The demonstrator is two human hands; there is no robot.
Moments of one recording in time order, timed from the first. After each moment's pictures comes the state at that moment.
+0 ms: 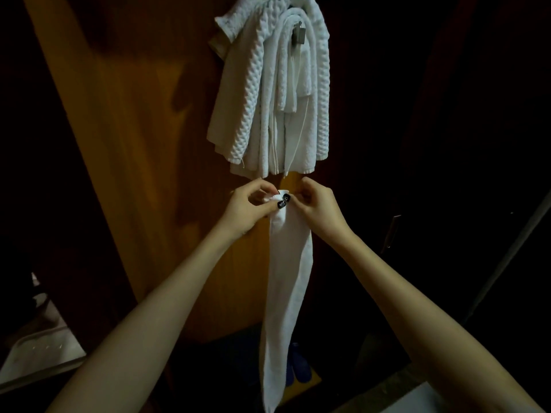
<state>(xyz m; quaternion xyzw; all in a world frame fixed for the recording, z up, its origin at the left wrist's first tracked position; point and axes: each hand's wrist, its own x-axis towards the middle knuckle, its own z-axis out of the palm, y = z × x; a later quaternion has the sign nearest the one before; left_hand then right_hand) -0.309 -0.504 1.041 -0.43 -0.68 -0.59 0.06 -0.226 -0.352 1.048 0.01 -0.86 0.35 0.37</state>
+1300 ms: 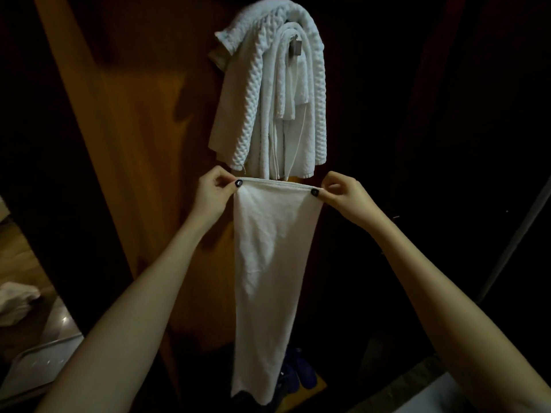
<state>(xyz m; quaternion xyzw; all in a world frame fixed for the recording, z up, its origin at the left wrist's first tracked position) -0.348 -0.541 1.061 -0.34 -0.70 -0.61 0.16 -0.198 -0.309 1.075 -0.05 -0.90 0.34 0.28</state>
